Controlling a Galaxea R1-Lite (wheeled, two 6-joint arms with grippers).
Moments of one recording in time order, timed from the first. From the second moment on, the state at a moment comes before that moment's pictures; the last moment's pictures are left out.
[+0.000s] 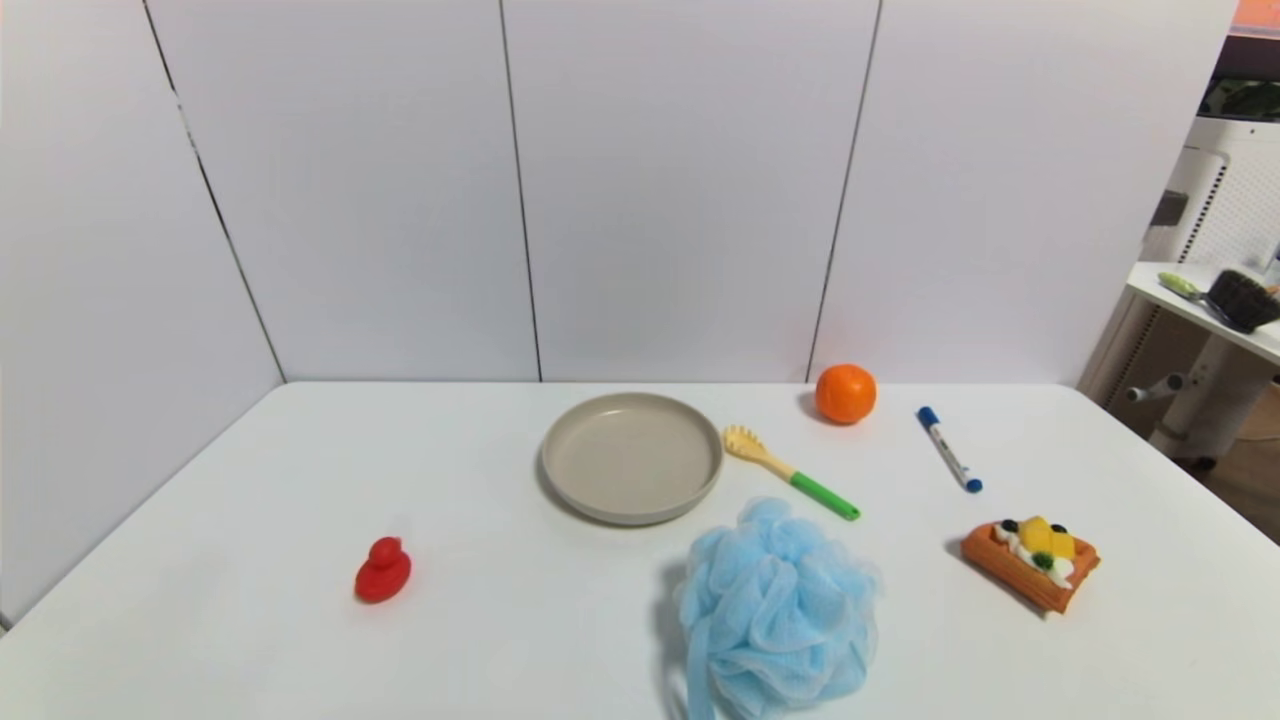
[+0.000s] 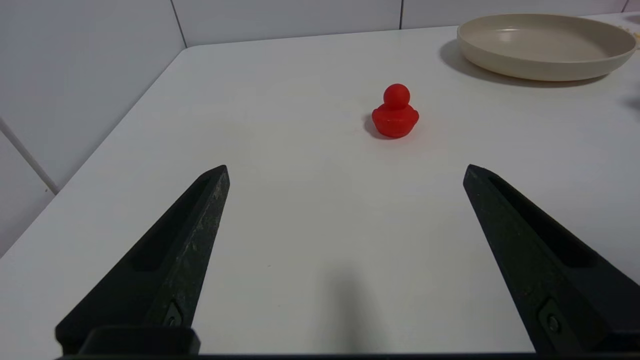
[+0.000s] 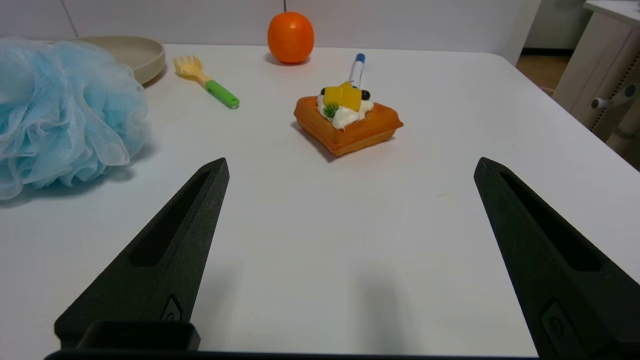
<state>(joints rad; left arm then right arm) 0.00 0.00 -0.01 0.02 -0.04 0.04 0.00 0.01 -0.01 0.01 0.02 -0.03</state>
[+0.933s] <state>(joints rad) 0.00 0.00 -0.01 0.02 -0.03 0.04 0.50 1.02 -0.83 0.20 0.09 -0.09</state>
